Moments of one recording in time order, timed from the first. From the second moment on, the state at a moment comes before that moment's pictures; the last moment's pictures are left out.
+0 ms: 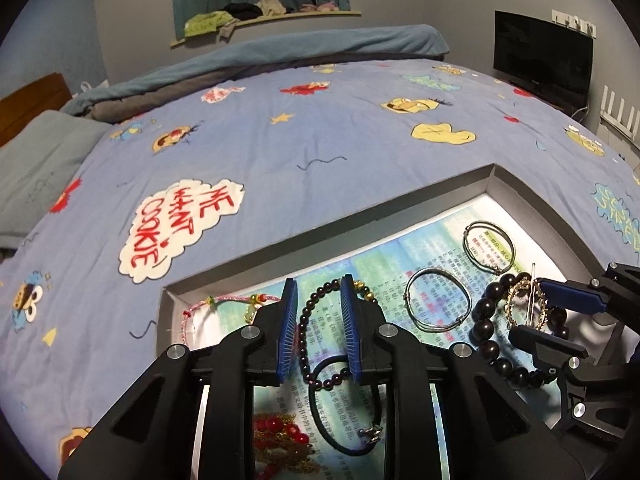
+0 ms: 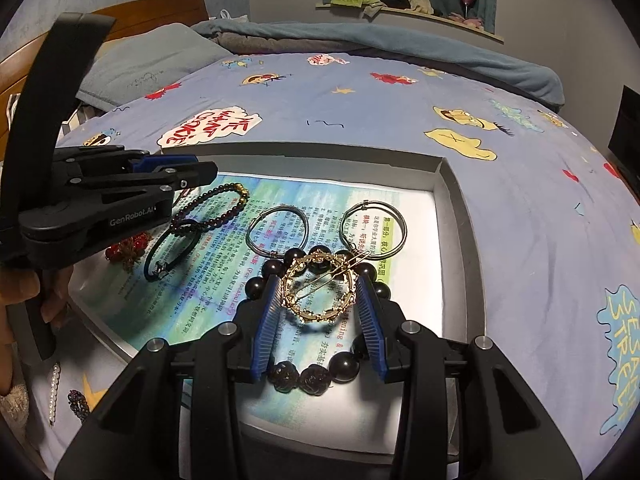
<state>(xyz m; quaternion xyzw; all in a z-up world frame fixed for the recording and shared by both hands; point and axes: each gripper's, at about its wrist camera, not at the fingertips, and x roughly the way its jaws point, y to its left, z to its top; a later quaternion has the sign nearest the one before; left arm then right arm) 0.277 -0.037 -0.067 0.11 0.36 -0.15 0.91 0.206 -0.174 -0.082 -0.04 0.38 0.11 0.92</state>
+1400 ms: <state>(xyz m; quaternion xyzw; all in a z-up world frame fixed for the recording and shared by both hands) 0.172 0.018 0.028 0.04 0.27 -0.10 0.96 0.132 -0.221 0.007 0.05 0.25 0.06 0.97</state>
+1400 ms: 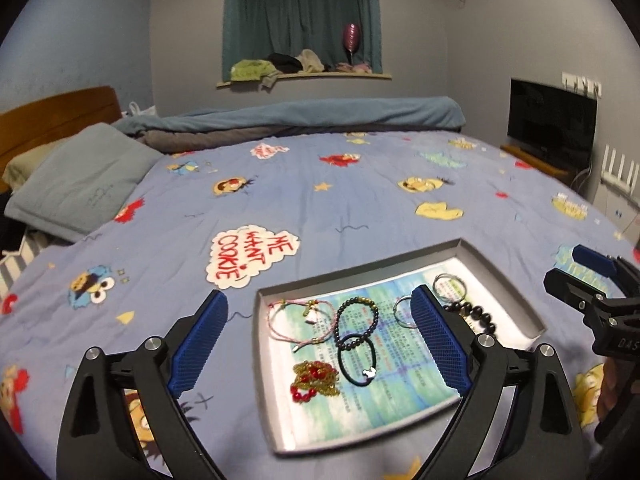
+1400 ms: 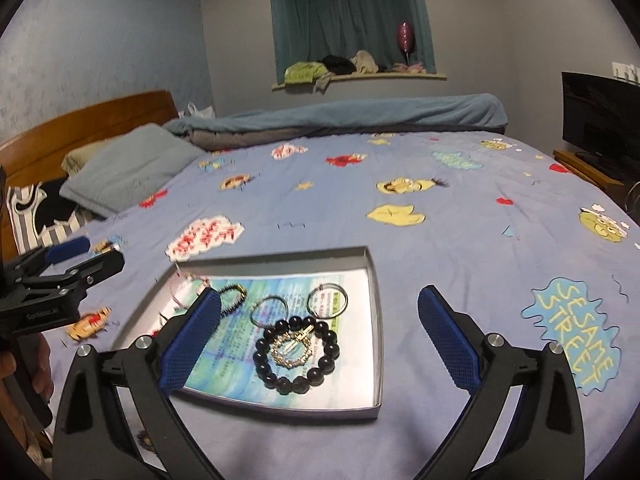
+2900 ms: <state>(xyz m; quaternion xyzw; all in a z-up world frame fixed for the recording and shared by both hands) 0.039 0.030 -0.100 0.07 0.34 -0.14 0.93 0.052 -0.173 -0.078 0.01 0.30 0.13 0.95</state>
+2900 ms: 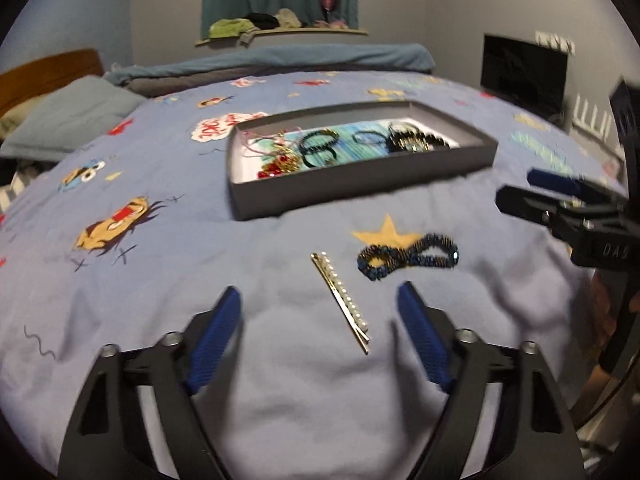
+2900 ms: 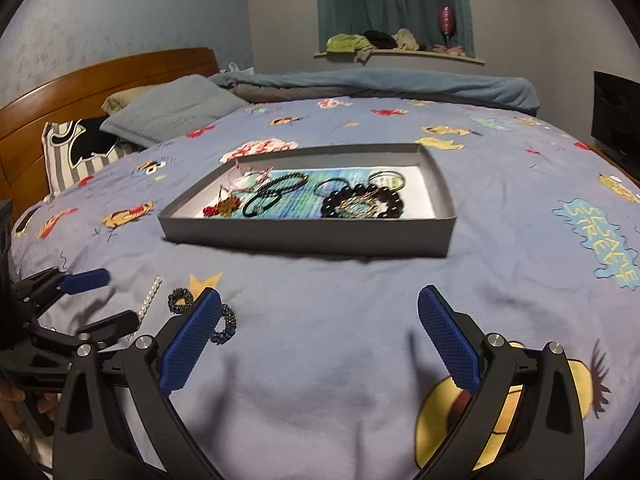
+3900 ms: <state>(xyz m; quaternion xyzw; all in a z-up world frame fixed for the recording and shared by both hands) 0.050 0.040 -0.108 0.08 0.35 -0.15 0.92 0.054 -0.113 -0.105 -0.07 0.33 0.20 0.92</state>
